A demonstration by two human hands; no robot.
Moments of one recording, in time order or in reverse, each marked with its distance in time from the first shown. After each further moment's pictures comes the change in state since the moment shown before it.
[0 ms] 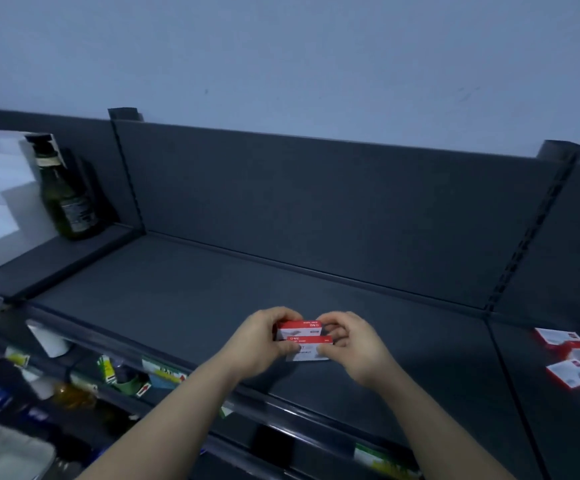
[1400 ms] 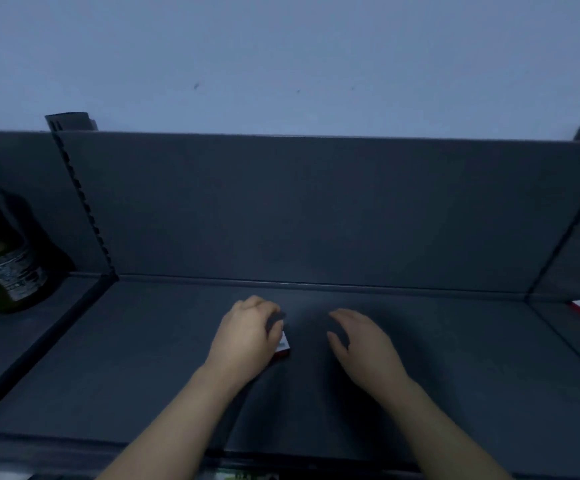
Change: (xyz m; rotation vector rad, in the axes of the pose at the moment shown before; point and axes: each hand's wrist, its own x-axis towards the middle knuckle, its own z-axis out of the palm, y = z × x) left_hand 0.090 -0.113 -0.132 0.420 0.175 0.304; right_hand 0.107 -0.043 0.117 -0.637 0.333 0.033
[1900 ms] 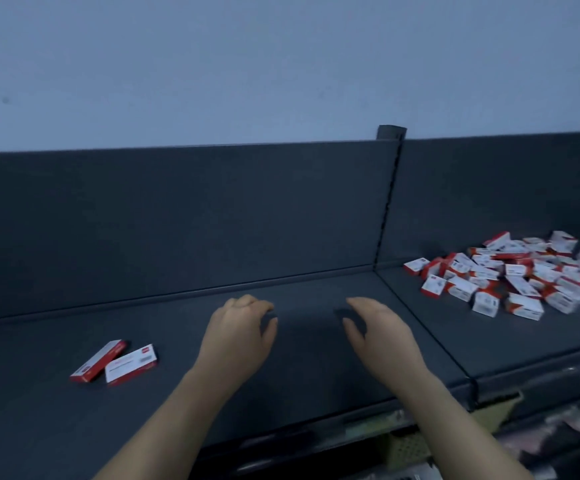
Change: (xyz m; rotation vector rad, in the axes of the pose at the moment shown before) left_hand -0.002 0.169 0.062 -0.015 0.001 0.314; right_hand -0.121 0.118 -0.135 -0.144 0.232 0.308
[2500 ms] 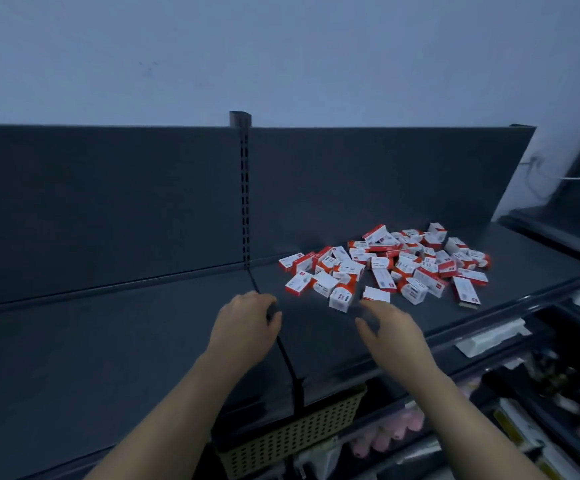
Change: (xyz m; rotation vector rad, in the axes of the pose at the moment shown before) left_hand 0.072 0.241 0.134 -0.078 -0.202 0.000; right_hand -0.026 0.247 -0.130 -0.018 -0.017 0.261
